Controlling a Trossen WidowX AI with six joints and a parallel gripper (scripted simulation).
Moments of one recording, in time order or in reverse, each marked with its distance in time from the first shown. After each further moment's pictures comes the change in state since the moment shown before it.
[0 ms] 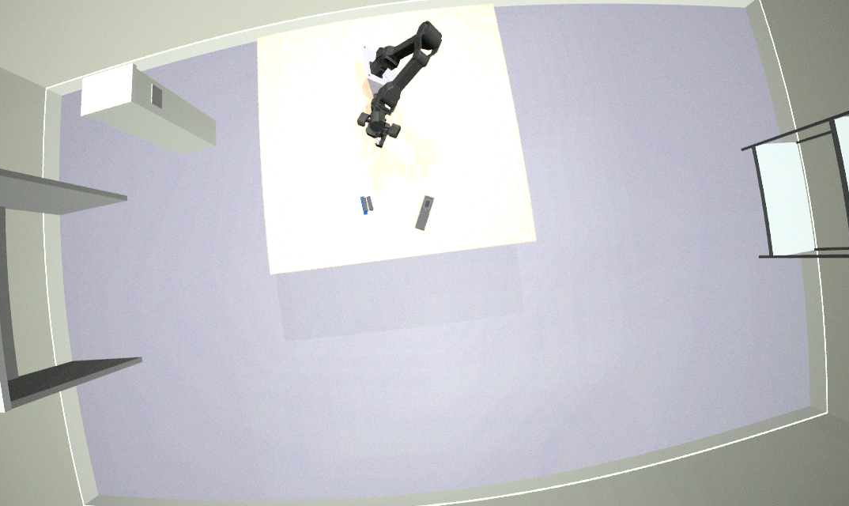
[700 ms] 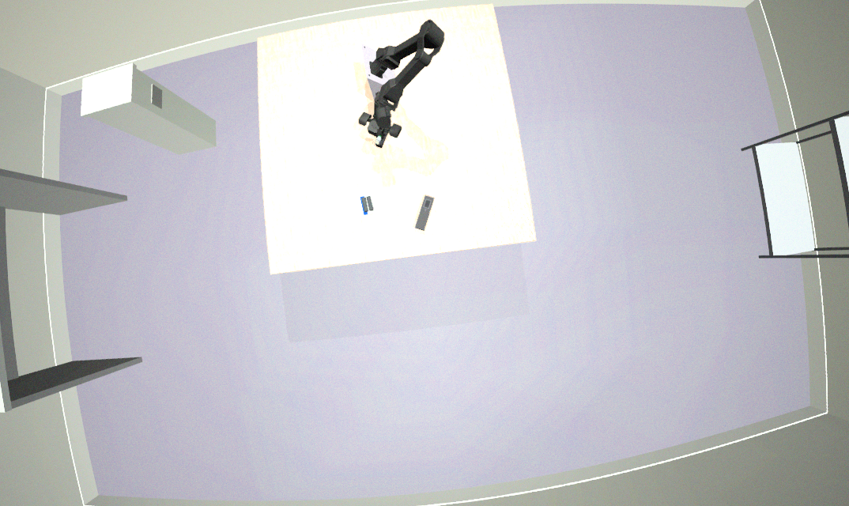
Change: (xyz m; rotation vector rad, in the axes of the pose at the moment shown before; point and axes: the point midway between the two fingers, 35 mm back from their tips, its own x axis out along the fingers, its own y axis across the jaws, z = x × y) arm 0.011 -0.001 -0.007 0.000 -0.124 -0.019
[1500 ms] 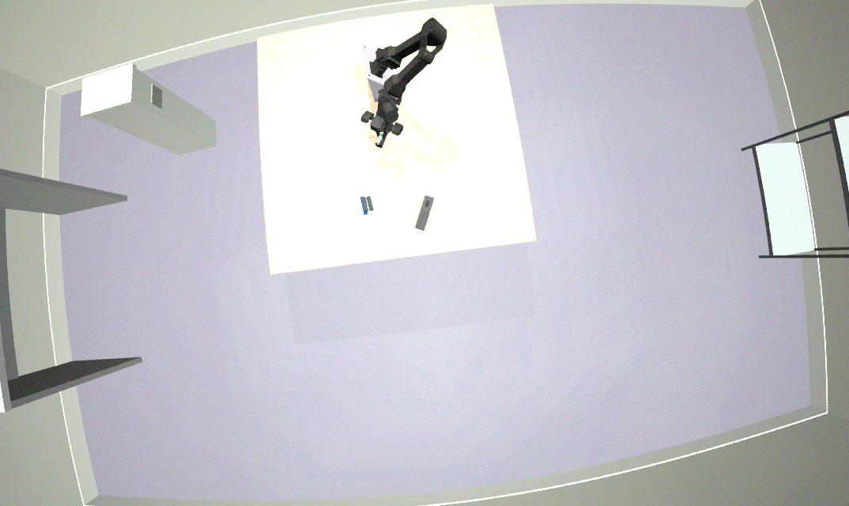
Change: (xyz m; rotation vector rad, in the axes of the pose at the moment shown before) arm 0.002 0.003 -0.010 0.017 -0.132 -0.008
